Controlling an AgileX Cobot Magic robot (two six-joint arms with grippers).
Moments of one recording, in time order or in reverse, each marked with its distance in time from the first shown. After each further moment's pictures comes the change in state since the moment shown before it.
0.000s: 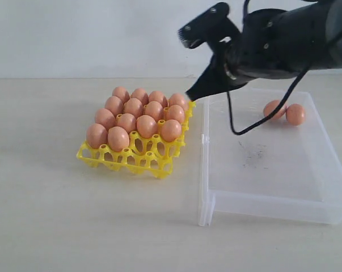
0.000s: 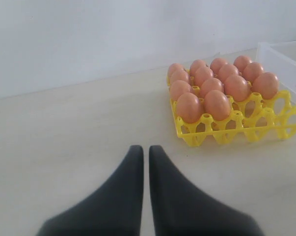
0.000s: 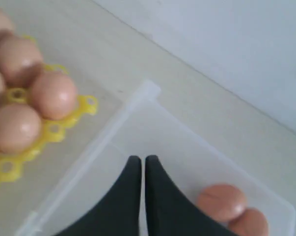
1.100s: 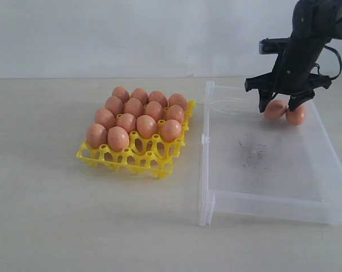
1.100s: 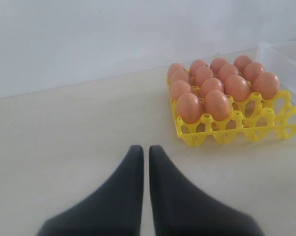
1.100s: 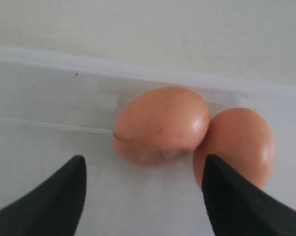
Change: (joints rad) left arm 0.000 0.000 0.000 0.000 0.000 0.000; right arm -0.409 0.462 -0.617 1.001 0.545 -0.687
